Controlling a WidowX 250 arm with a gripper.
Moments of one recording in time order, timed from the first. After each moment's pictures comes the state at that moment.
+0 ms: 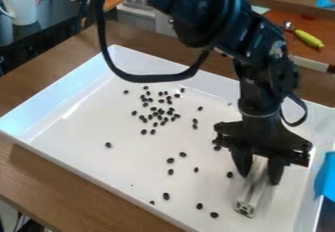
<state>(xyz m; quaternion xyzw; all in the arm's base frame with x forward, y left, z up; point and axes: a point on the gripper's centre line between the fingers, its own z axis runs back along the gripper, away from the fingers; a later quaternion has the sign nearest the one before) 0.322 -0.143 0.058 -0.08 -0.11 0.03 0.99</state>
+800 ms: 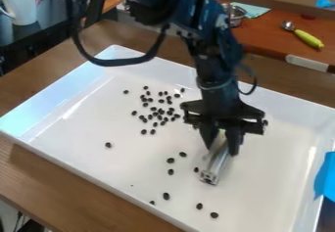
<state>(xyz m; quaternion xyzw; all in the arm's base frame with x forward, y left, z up) 0.340 -0.085 0.057 -0.09 -0.11 0.04 0.99</state>
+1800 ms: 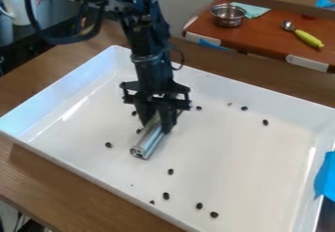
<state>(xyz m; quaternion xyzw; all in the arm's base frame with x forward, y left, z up) 0.324 0.018 0.054 -0.07 -0.01 0.07 1.00</state>
